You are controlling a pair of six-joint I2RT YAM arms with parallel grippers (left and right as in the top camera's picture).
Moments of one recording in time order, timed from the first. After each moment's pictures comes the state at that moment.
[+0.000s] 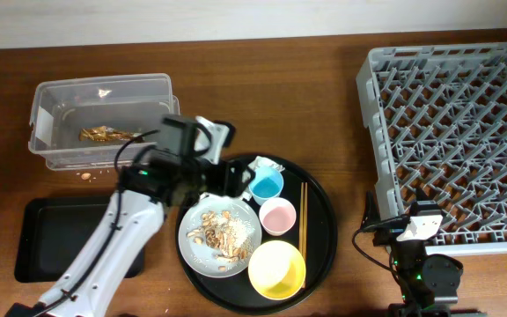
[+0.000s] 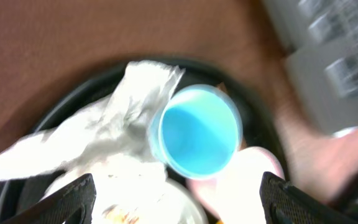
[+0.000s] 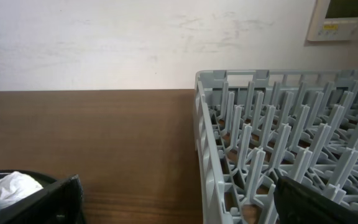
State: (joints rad) left arm -0.38 1.42 1.03 -0.59 0.39 -0.12; right arm -0.04 0.01 0.01 -0.07 -0.07 0.03
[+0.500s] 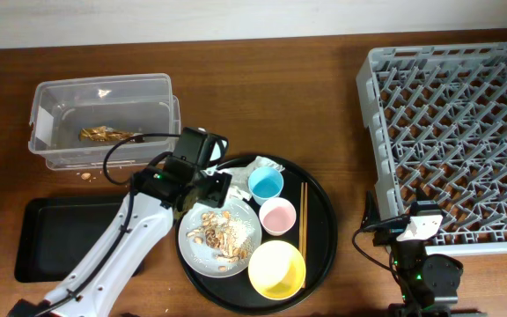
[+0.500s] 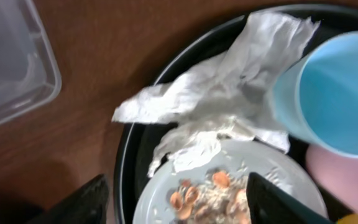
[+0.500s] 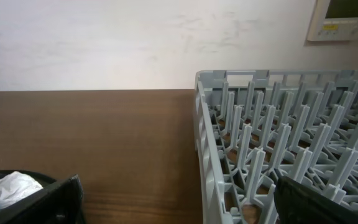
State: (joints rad) left arm -0.43 1.43 1.03 -0.73 -0.04 -0.03; right arm -0.04 0.01 0.01 -0.07 -0.07 0.03
